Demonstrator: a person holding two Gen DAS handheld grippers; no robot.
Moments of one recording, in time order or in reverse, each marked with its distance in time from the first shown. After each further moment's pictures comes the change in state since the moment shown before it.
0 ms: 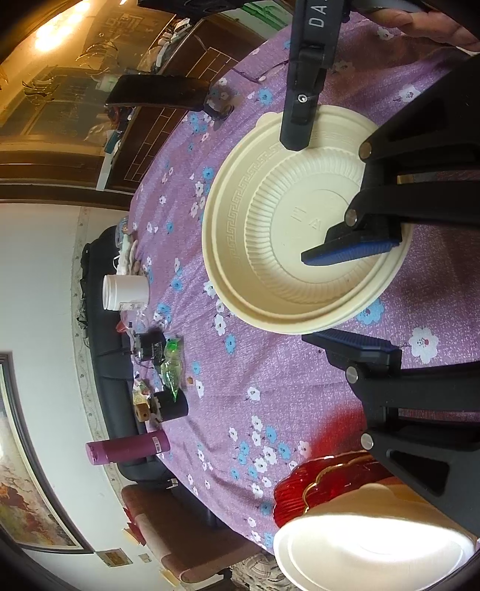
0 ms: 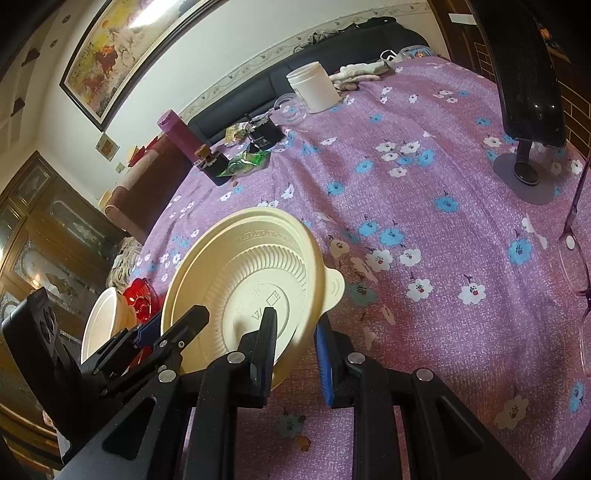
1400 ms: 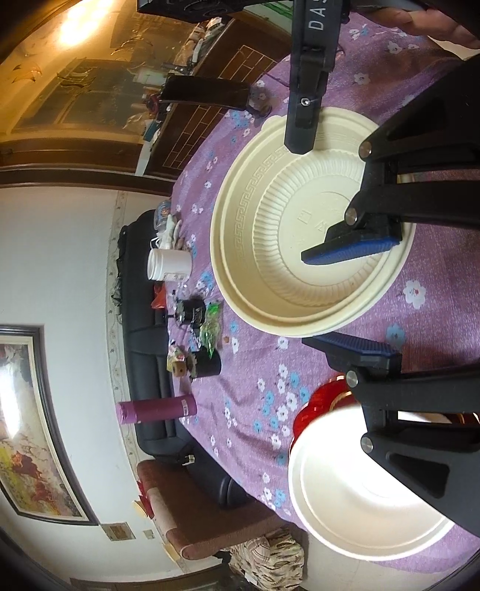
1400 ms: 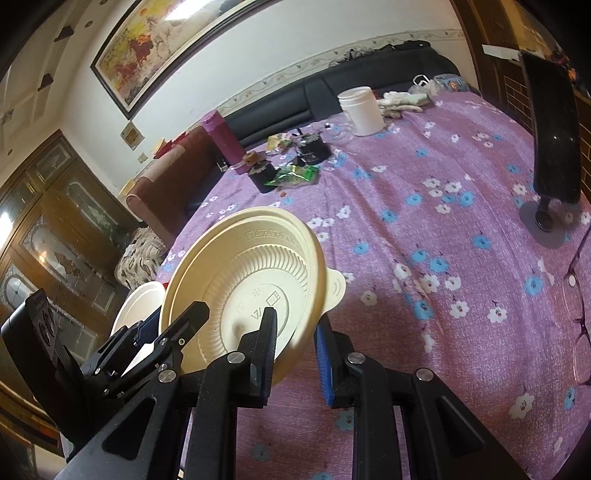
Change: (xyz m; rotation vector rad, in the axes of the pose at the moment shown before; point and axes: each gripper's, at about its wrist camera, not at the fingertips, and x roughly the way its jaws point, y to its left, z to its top) left arm -0.062 0.037 0.003 -0.060 -0.135 0.046; right arm -0.022 0.065 0.004 -0.113 -0.038 0.033
